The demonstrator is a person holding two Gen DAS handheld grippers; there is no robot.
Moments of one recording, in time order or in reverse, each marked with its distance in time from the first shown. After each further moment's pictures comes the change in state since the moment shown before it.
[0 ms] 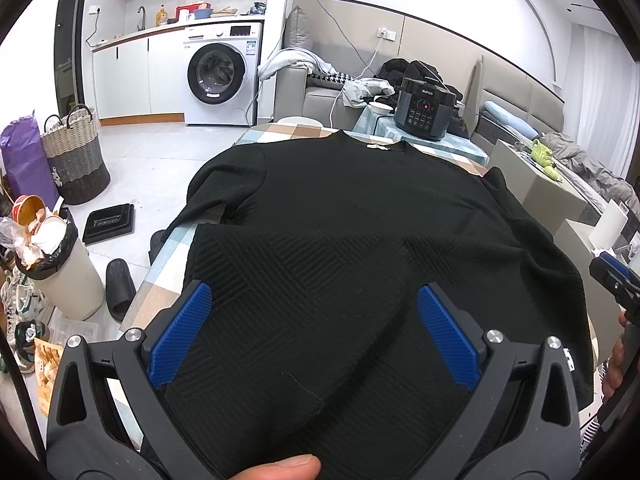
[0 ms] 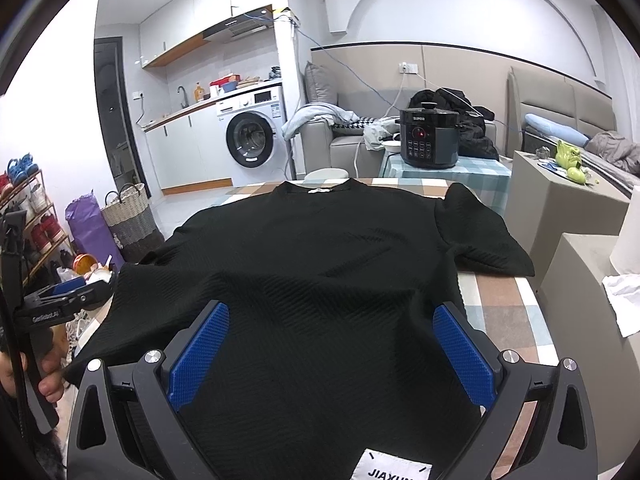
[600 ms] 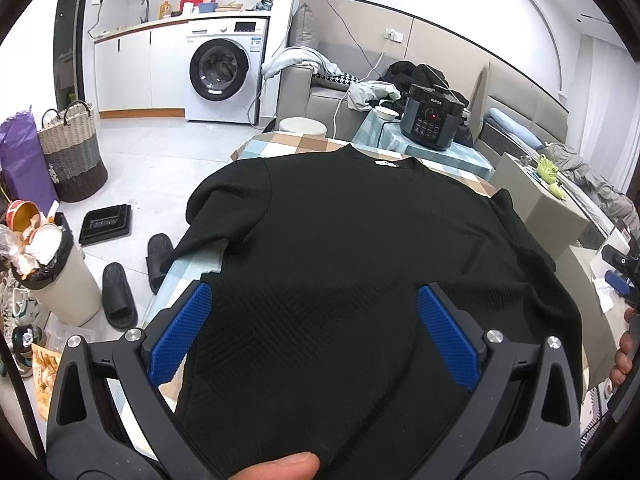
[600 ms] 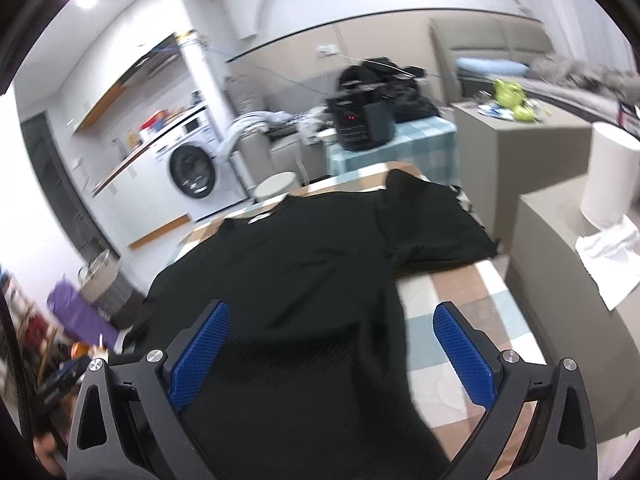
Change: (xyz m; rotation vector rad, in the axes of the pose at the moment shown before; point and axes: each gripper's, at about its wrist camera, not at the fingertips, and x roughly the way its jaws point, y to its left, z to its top) left arm 0.027 0.014 0.058 -0.046 0.023 -0.014; right arm 0.017 -0.077 0.056 0.340 0.048 -0.101
